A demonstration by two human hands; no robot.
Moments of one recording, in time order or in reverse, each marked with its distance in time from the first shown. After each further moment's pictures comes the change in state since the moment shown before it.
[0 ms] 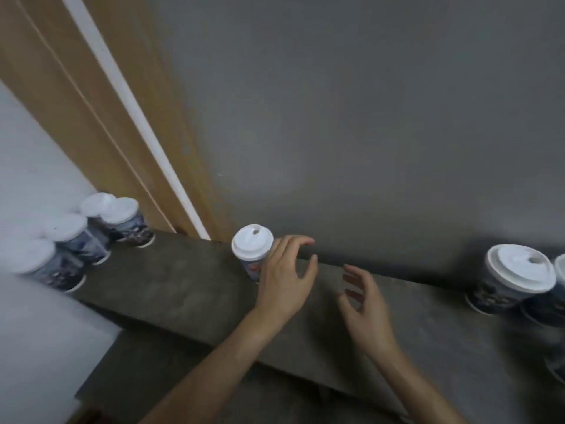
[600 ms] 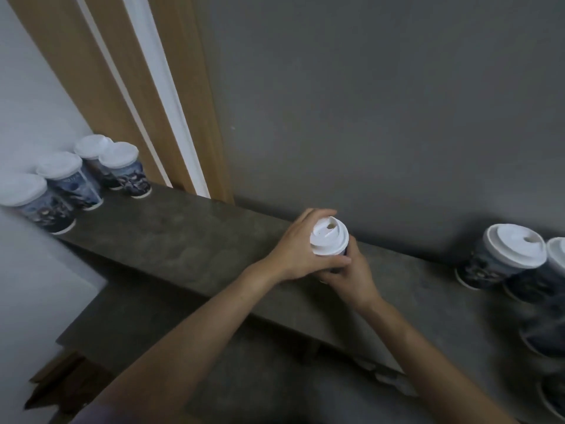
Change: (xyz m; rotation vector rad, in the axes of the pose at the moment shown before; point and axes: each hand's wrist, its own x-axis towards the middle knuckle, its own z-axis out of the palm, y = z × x) left_hand -0.016 -0.018 0.005 -0.331 -0.411 -0.133; right_hand 0.006 -0.003 0.019 -0.090 -0.181 -0.044
